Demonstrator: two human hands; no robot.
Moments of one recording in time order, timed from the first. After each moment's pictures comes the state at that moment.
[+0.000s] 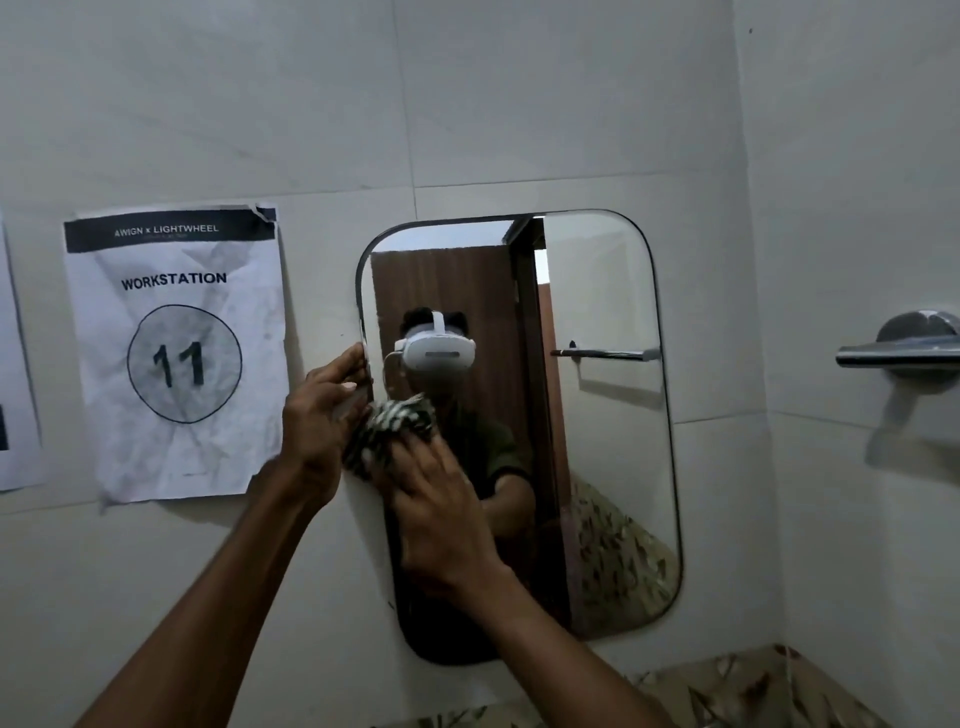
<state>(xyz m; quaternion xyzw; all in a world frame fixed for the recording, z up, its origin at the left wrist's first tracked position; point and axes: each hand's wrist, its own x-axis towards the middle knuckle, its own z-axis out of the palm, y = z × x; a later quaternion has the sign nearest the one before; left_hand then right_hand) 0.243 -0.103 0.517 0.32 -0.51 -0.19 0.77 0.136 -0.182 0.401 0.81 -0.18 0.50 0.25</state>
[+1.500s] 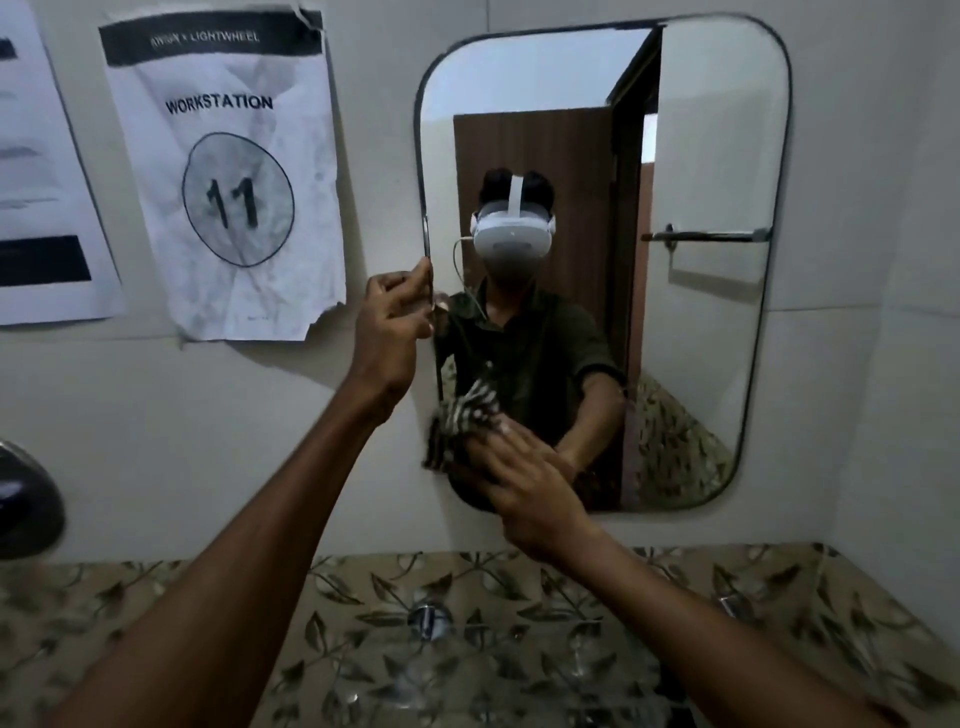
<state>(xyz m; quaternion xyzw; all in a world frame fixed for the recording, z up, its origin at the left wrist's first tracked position) 0.232 -0.088 0.466 0.49 -0.55 -0.05 0.68 0.090 -0.197 0.285 0.88 -0.11 0.31 0.34</state>
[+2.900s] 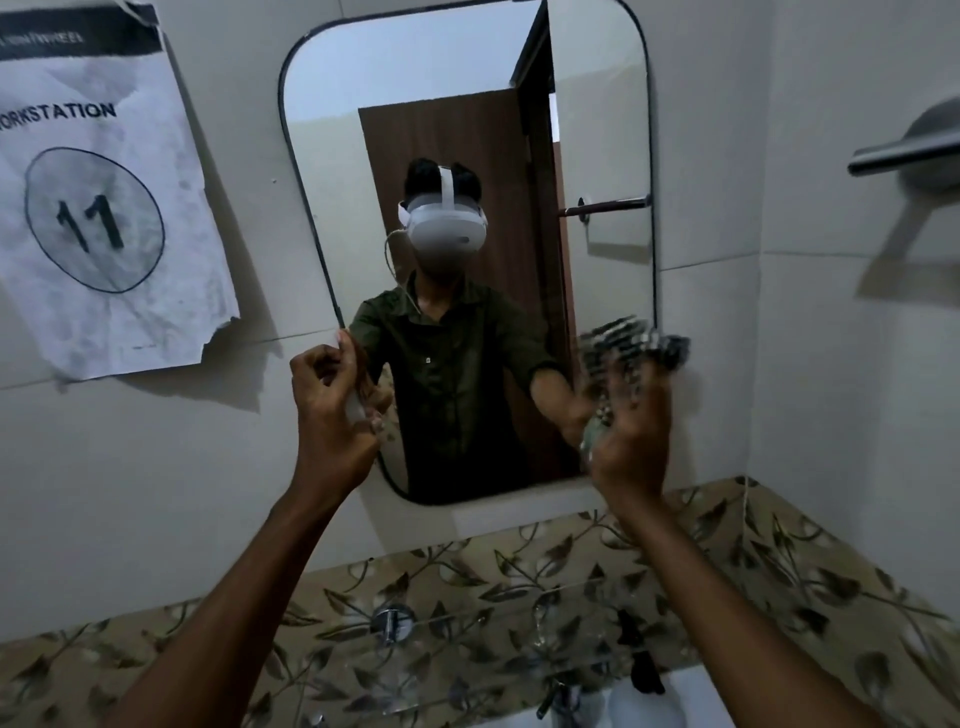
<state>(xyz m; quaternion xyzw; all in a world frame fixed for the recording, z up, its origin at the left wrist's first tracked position) 0.242 -0.112 0.373 0.53 -0.64 0.27 0.49 -0.036 -0.247 0.271 0.62 -0.43 0.64 0.13</state>
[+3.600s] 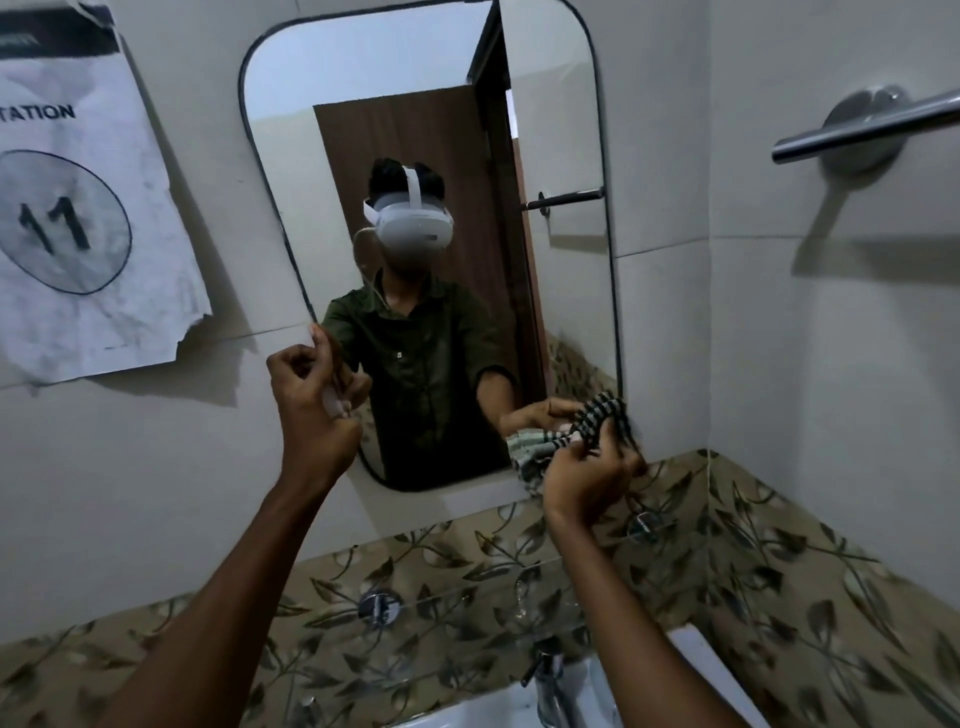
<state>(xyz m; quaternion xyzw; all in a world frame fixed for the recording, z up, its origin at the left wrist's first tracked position) 0.218 -0.101 0.376 0.51 -0.62 0.18 0.57 0.010 -0.196 0.251 0.30 -0.55 0.74 -0.23</state>
